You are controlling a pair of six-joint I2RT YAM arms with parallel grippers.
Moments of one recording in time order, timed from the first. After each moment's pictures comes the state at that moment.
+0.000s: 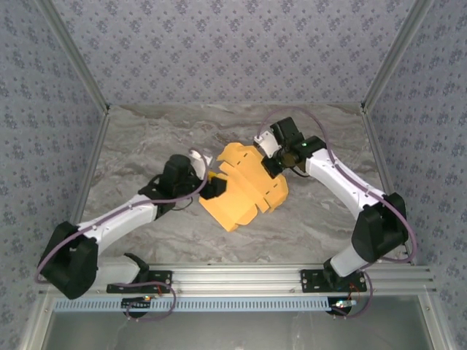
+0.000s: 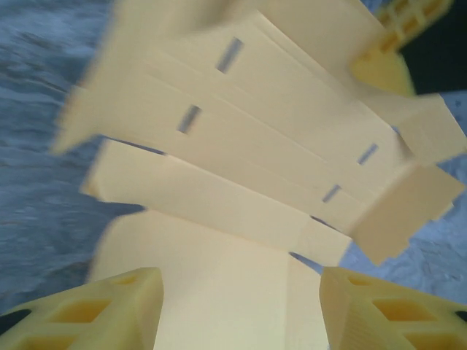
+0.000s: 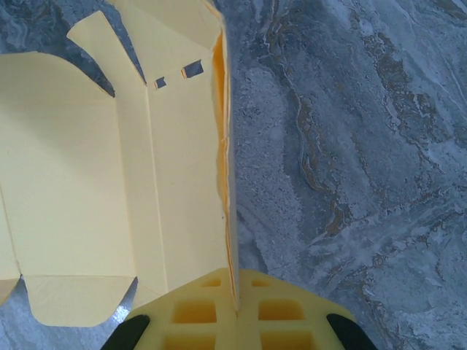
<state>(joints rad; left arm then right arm) -0.63 1.28 0.70 0.05 0.33 -0.27 0.49 1.55 1.32 -0.77 -0.09 -0.26</state>
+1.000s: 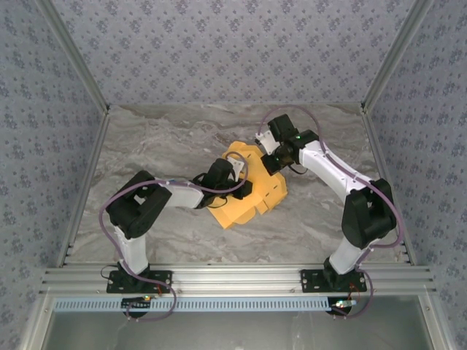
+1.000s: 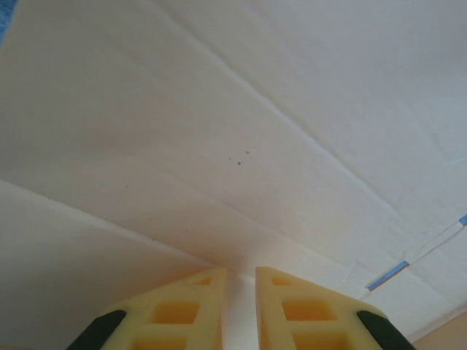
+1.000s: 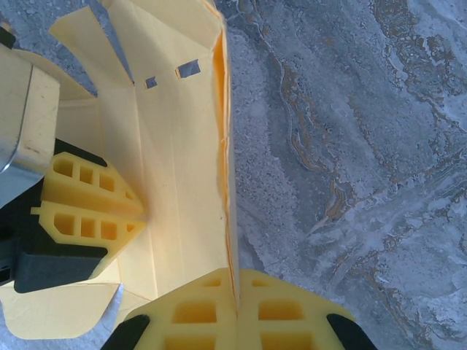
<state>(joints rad) -0.77 1.88 0.91 0.36 0.27 -0.48 0.46 1.67 1.38 -0.81 -0.08 -0.18</state>
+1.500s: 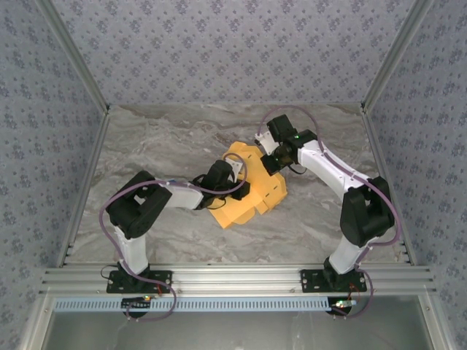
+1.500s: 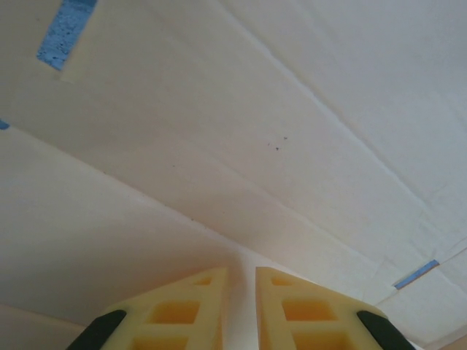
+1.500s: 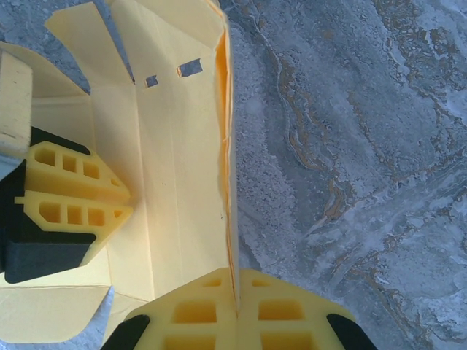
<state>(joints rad) -0.77 1.88 0.89 0.35 0.21 -0.48 0.46 1.69 1.38 -0.81 -0.07 -0.18</state>
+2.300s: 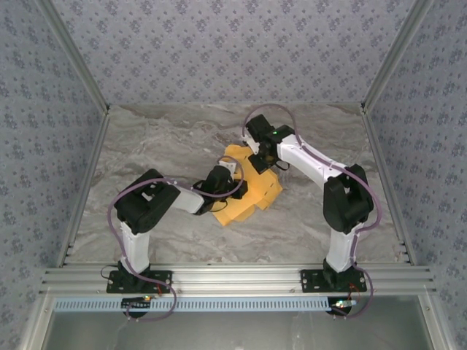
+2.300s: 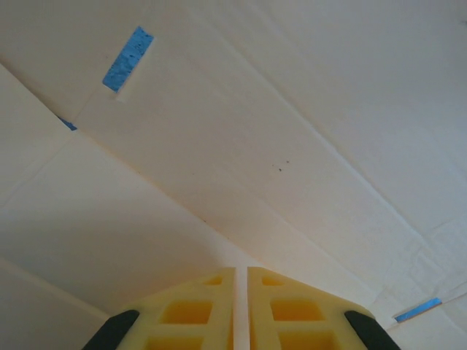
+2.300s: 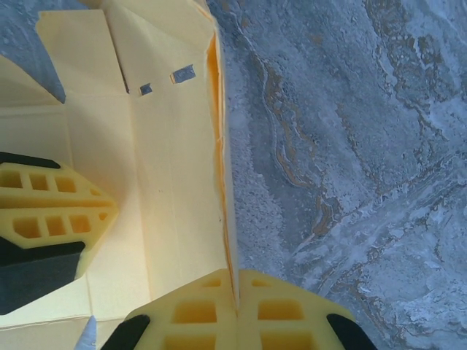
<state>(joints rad) -0.77 1.96 0.82 0.58 0.12 -0.67 0.58 1.87 1.57 -0.91 0.14 -0.11</state>
